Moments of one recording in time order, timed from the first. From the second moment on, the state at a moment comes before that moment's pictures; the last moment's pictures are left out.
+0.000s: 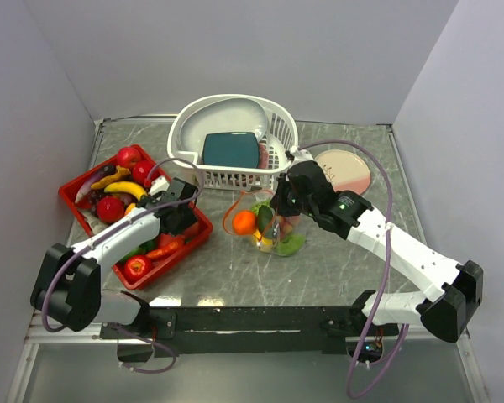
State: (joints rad) left arm -0.47 1.35 0.85 -0.57 -0.35 -1.03; right arm 0.76 1.22 1.15 -0.57 0.14 0.57
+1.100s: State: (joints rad) left arm -0.81 1.24 1.15 -0.46 -0.14 -0.88; right arm 0.77 1.25 1.19 -0.61 0.16 0.59
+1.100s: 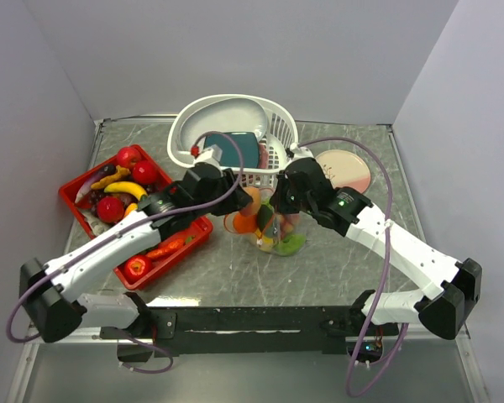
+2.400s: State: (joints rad) left arm -0.89 1.35 1.25 -0.48 -0.20 -0.86; right arm 0.78 1.23 1.21 -0.64 0.22 0.60
